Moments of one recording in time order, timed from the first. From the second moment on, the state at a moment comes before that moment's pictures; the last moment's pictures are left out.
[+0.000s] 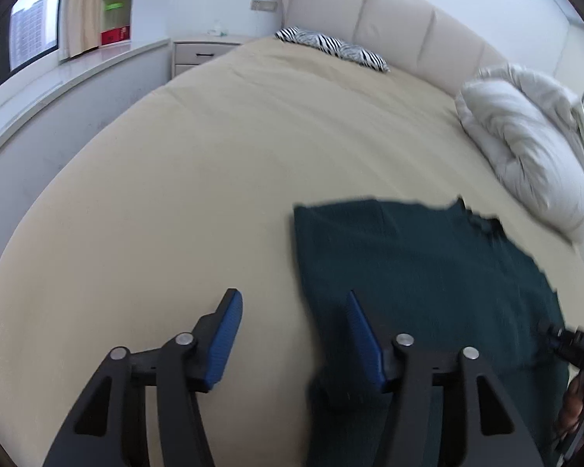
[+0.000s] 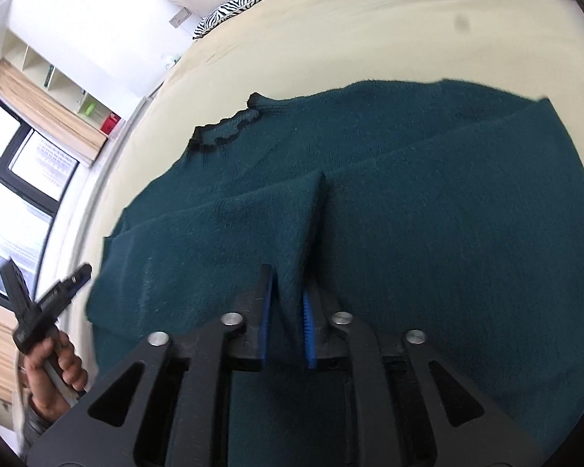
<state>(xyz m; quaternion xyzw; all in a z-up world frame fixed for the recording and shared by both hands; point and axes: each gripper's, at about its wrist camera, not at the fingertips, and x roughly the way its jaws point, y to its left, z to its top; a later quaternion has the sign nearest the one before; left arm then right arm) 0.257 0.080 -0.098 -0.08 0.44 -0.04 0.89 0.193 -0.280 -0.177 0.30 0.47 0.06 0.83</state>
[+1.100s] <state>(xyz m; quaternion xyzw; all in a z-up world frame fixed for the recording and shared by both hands) 0.206 0.073 -0.112 -0.04 0.45 -0.04 0.89 0.160 -0.301 -0.182 0.34 0.46 0.03 0.82</state>
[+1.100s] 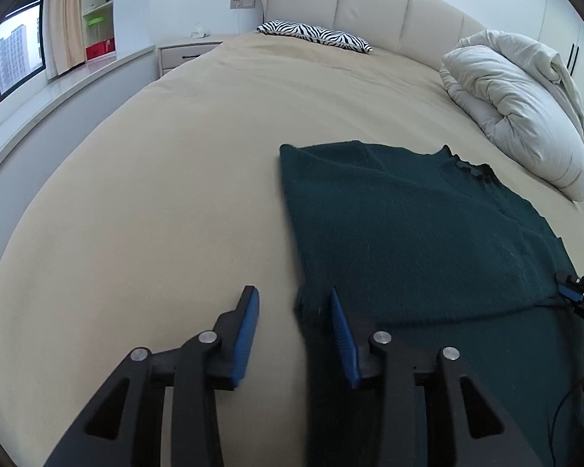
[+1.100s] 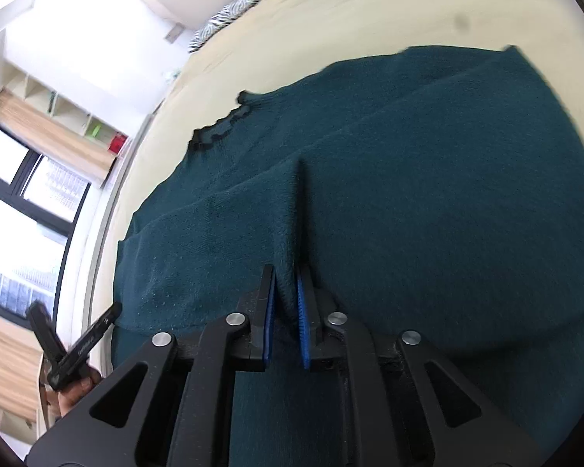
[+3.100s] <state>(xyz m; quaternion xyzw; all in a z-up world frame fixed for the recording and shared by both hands) -0.038 0.142 -0.135 -0.26 0.56 -0.20 0.76 -0.181 -0.363 -0.157 0.40 0.57 0.01 0.72</state>
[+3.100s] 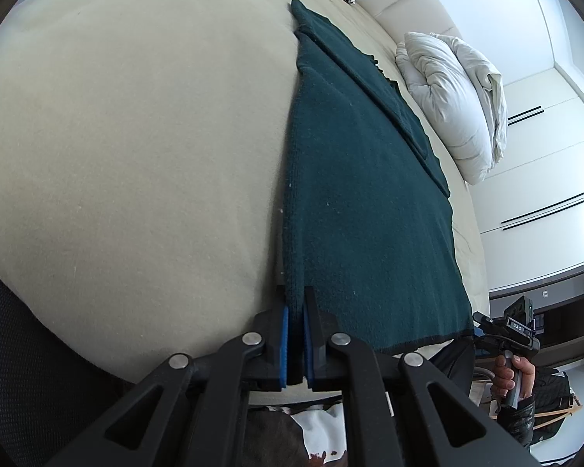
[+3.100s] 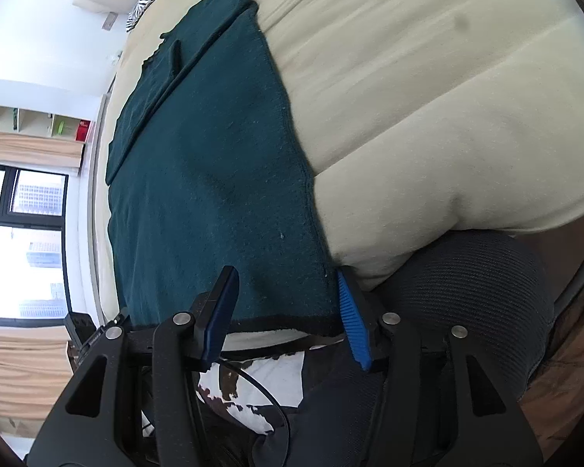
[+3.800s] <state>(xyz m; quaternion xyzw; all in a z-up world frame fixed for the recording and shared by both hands) -0.041 0.140 -0.134 -0.25 0.55 -0.19 0.77 -0.205 -0.387 -0.170 0.47 0.52 0.03 0.72</state>
